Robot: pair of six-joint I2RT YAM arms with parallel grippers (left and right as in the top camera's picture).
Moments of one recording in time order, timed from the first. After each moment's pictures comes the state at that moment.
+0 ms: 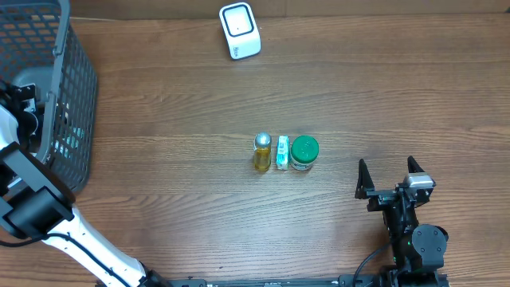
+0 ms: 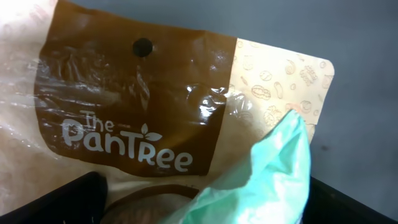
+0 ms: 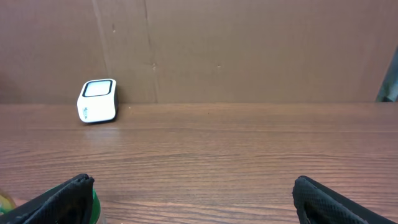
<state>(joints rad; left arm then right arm) 0.68 2.28 1.82 -0.81 0.13 0.39 0.04 0.01 0.02 -0.04 -0.03 0.03</state>
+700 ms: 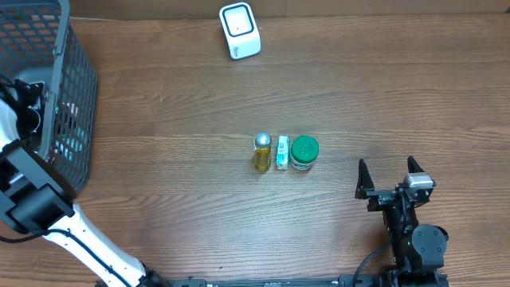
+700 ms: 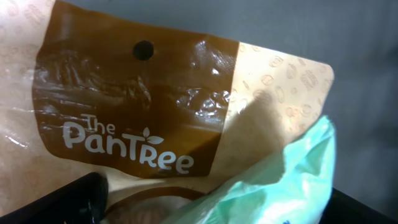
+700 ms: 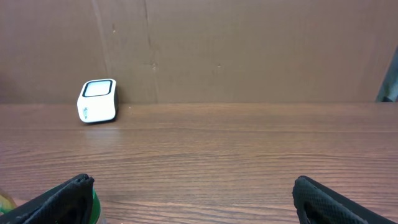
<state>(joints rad) 0.67 2.32 1.91 -0.93 0.17 0.48 0.04 0.01 0.02 -0.04 -0.03 0.03</state>
